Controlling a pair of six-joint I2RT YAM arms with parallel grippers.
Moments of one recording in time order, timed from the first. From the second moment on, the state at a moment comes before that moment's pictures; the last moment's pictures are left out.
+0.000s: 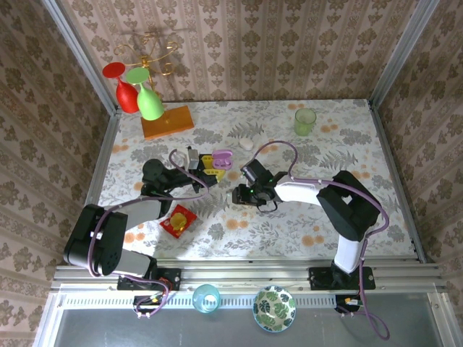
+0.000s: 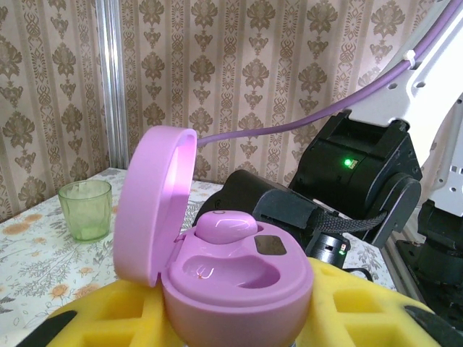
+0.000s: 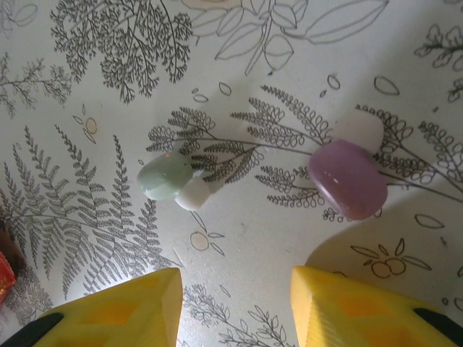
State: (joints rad) left arm -0.38 1.41 0.50 1.14 1.06 -0.25; right arm 0.70 1.82 1.01 -0.22 -0.18 0.74
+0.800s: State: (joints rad) left arm -0.38 1.40 0.50 1.13 1.06 -0.24; right arm 0.62 1.94 1.18 -0.25 -0.09 0.66
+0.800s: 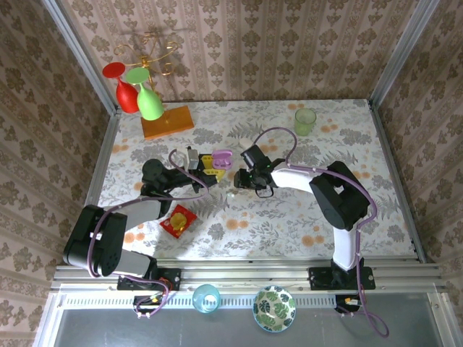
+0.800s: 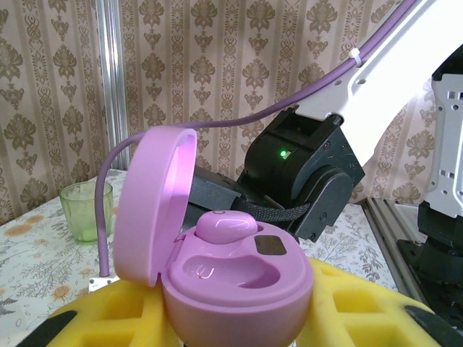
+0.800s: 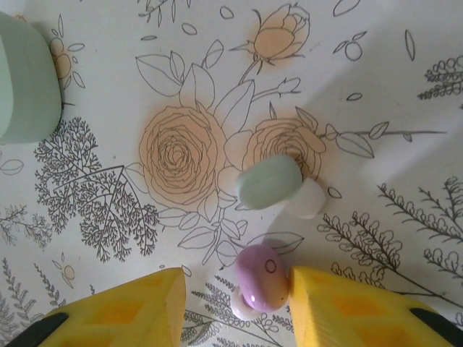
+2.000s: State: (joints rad) left arm -0.38 1.40 0.50 1.13 1.05 -0.23; right arm 0.56 1.96 1.15 -0.16 -0.23 0.70
